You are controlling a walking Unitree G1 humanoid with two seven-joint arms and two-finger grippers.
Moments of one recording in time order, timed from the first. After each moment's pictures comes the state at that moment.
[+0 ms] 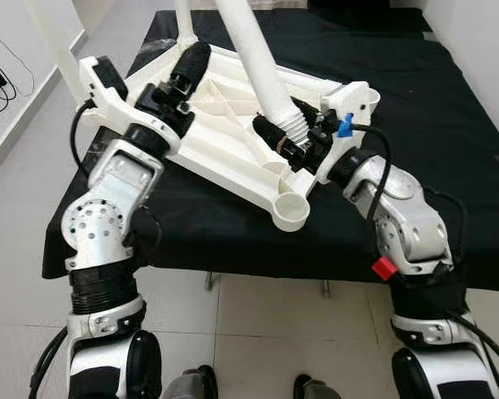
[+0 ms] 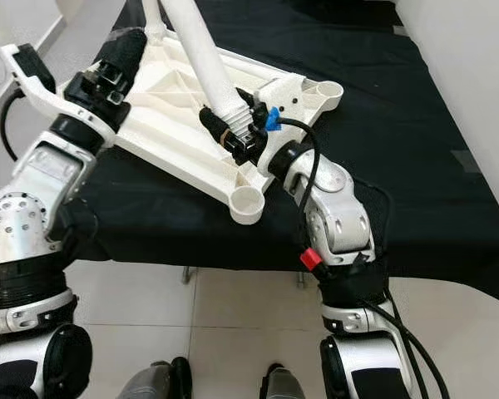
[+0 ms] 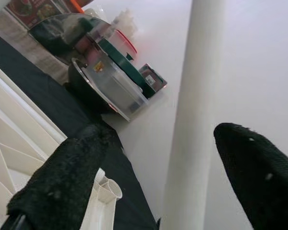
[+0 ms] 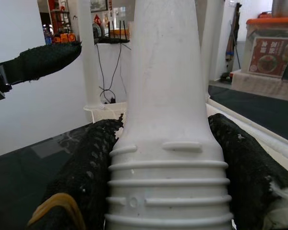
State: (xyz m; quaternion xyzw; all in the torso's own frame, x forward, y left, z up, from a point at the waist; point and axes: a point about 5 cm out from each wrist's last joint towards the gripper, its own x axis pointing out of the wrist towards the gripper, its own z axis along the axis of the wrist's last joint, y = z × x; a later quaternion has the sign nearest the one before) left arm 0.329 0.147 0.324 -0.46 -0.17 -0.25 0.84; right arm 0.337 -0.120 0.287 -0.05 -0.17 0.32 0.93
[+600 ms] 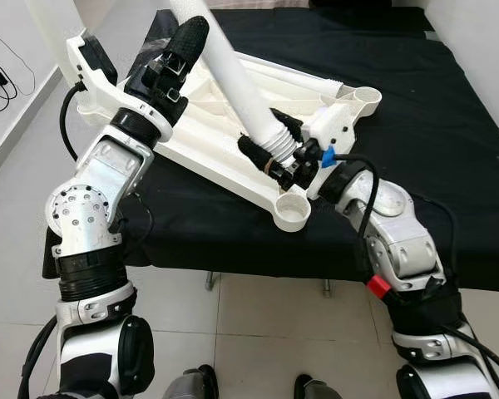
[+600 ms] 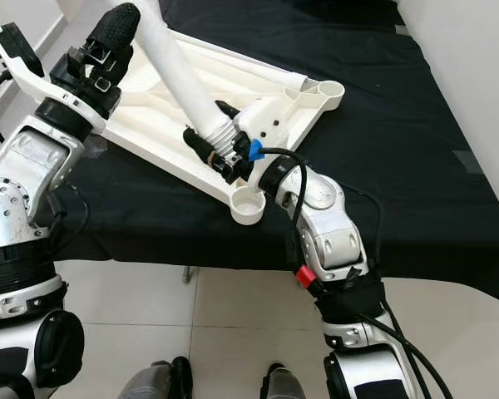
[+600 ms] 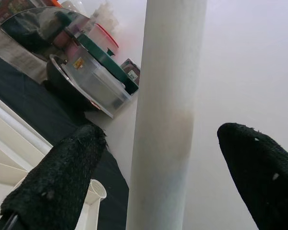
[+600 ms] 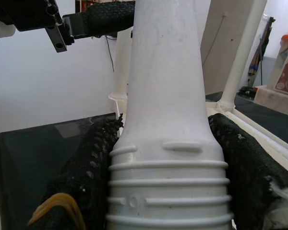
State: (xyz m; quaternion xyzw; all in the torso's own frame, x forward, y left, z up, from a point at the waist) left arm 0.326 0.148 0.340 -0.44 -0.18 -0.29 0.83; right arm 0.326 -0.103 0.274 -0.12 -0.19 0.37 0.90
